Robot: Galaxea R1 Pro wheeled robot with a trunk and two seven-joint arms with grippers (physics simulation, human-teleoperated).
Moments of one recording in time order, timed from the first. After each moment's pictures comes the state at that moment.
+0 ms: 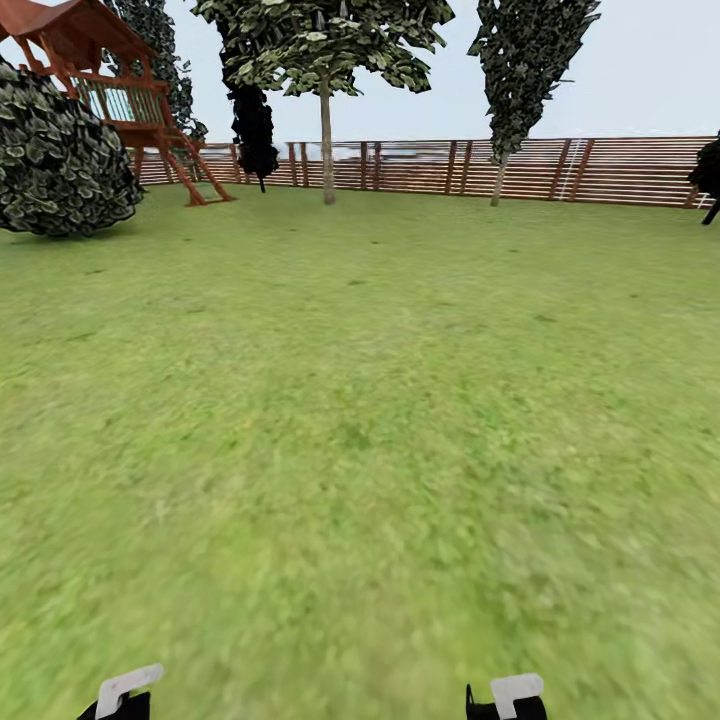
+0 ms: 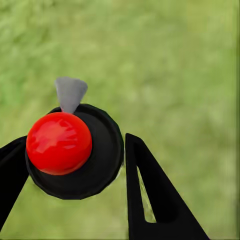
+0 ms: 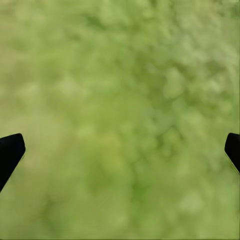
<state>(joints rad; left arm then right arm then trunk) -0.37 0.17 0.37 -0.18 -0.11 -0.34 0.09 -0.40 0.03 0.10 -0.03 0.18 -0.52 -0.33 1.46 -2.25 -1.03</state>
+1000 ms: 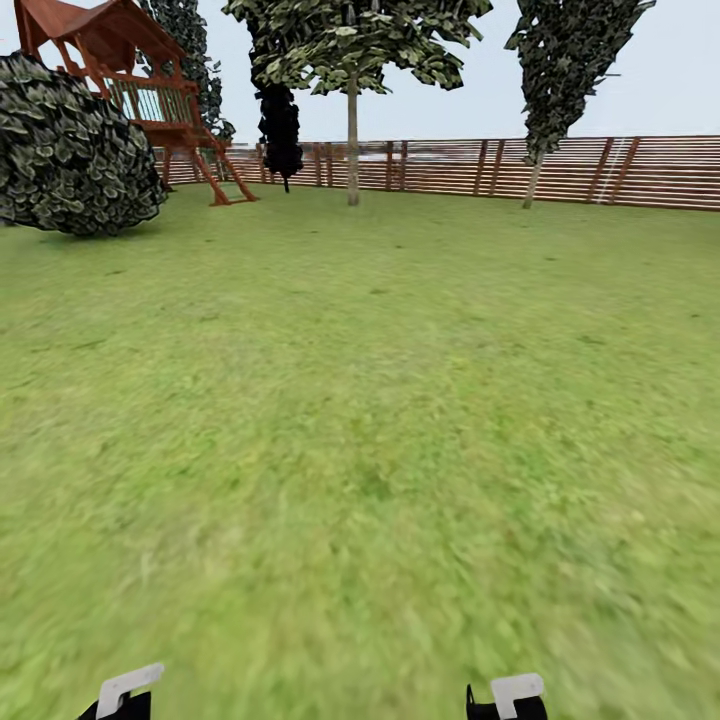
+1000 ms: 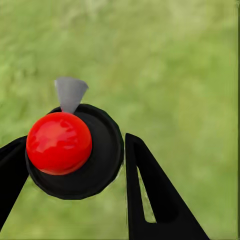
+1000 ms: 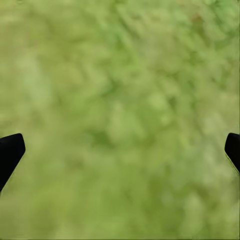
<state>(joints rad) -0.37 0.17 0.37 -0.18 -0.11 -0.34 0.09 -0.40 0.03 0.10 -0.03 0.18 -0.52 -0.33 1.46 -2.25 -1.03</state>
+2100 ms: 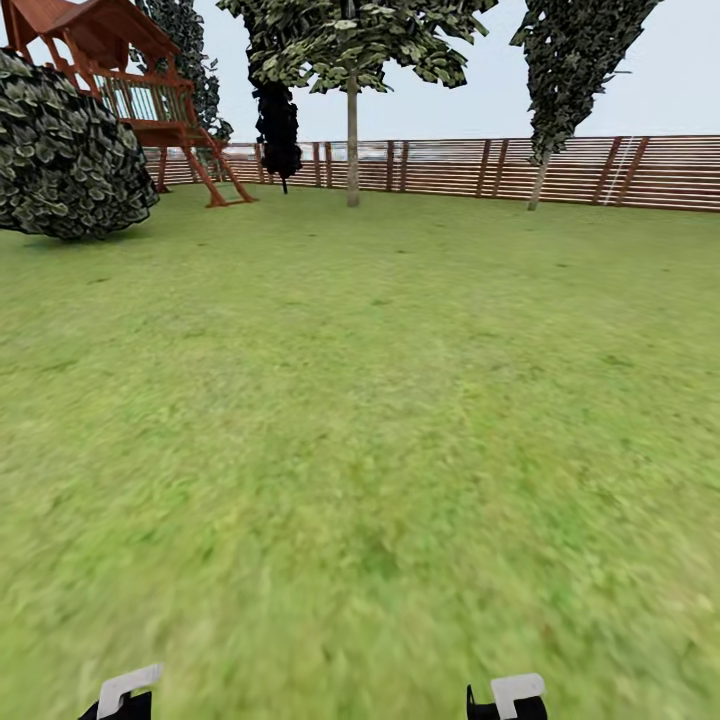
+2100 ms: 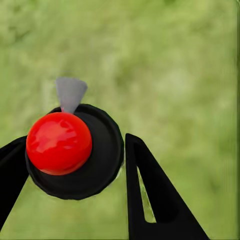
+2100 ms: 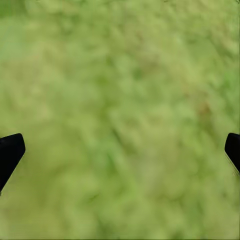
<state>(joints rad) -0.37 0.17 0.37 -0.18 -0.11 -0.34 0.09 -0.40 0.03 0.10 -0.03 0.18 -0.52 -0.33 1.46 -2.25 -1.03</state>
